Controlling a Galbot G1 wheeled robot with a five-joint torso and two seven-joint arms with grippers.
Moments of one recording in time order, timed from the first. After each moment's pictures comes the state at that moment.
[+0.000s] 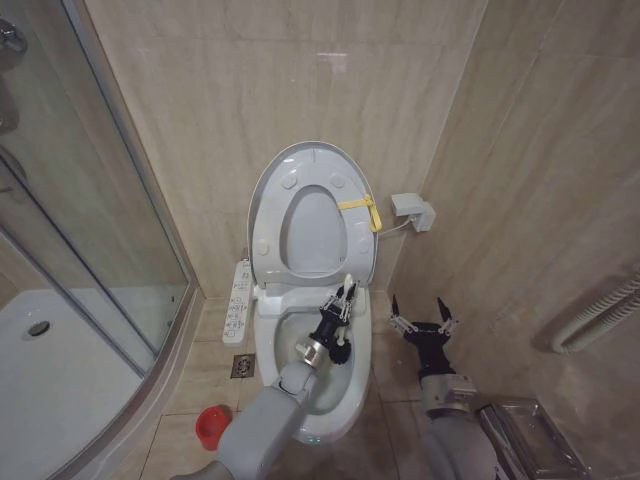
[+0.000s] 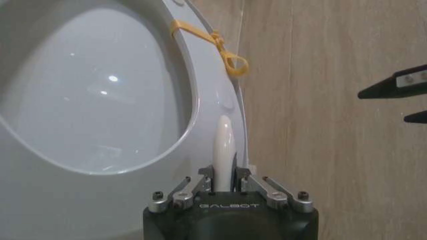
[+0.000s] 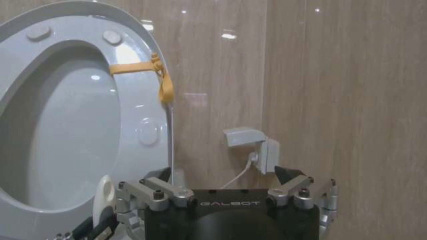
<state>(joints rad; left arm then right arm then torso) 0.65 -1.53 0.24 -0.95 -0.45 -0.81 0.16 -1.43 1.31 0.42 2.07 0.13 0.06 0.35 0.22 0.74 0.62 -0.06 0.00</state>
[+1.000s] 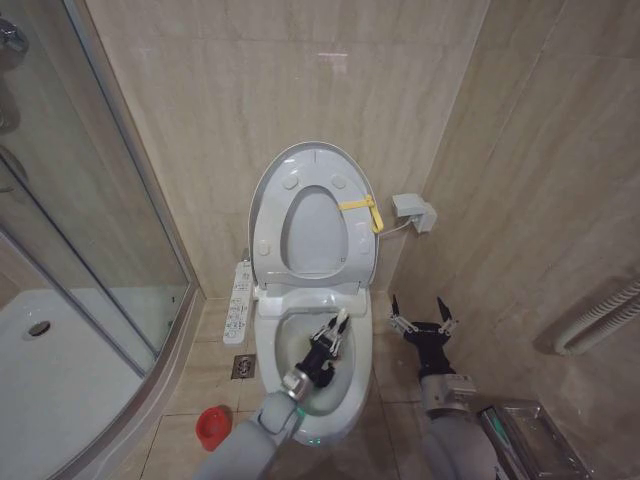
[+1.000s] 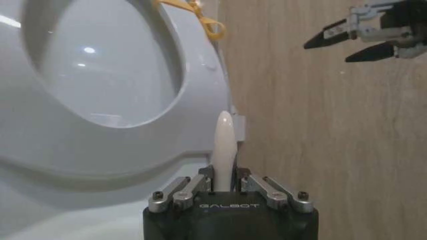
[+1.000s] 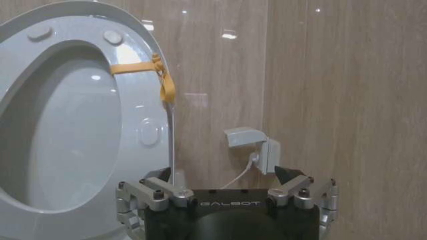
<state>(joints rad) 0.84 -1.34 0.23 -1.18 -0.26 -0.66 0.06 -1.43 1.31 0.42 2.07 0.13 0.06 0.35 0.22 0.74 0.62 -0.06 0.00</state>
